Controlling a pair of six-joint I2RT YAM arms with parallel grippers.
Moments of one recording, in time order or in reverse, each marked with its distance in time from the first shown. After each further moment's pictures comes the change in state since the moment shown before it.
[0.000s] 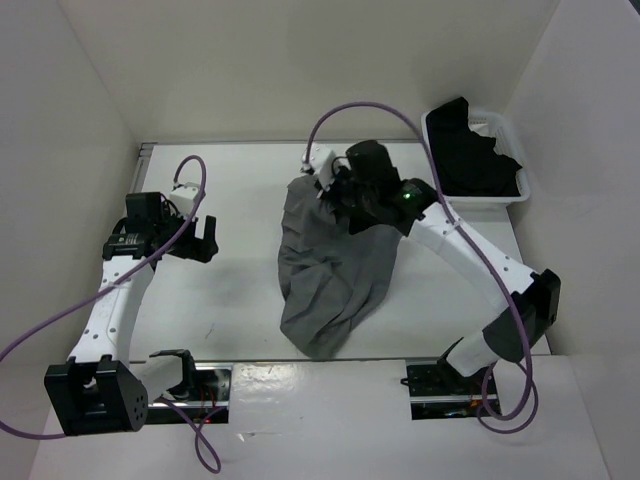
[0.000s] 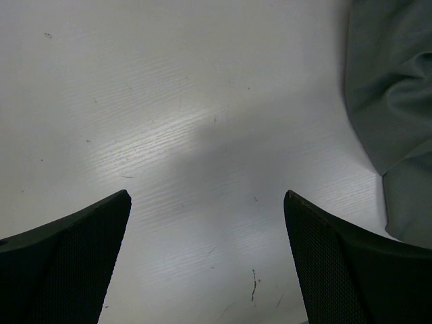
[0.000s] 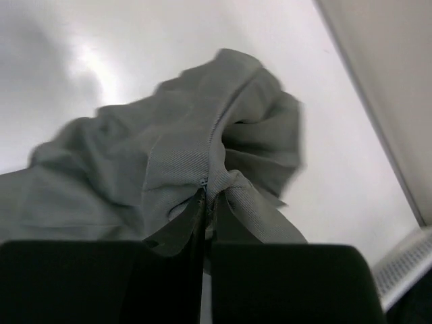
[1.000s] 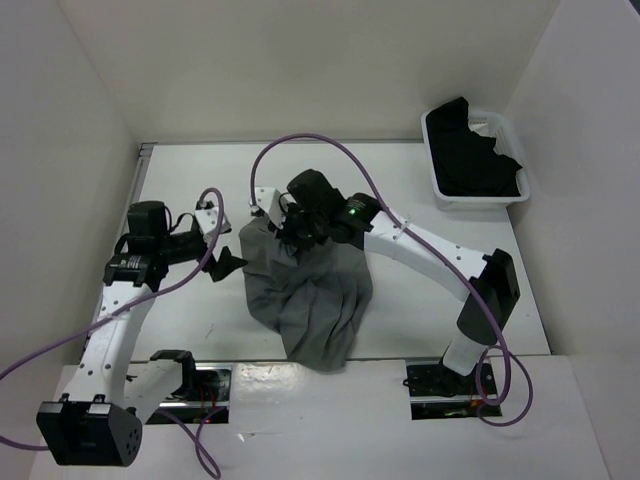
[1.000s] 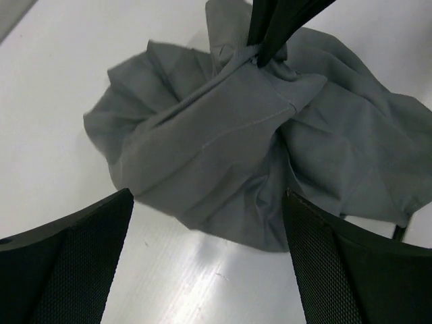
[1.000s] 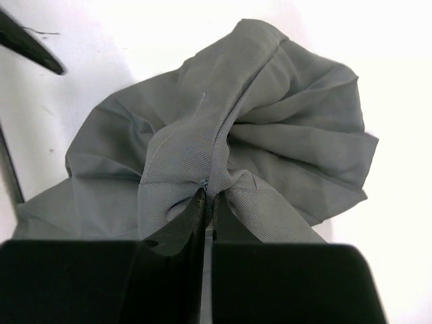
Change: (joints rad) left arm -0.090 -0.173 -0.082 0.101 0.565 0.350; right arm 0.277 0.180 0.068 -0.062 -0.068 0.066
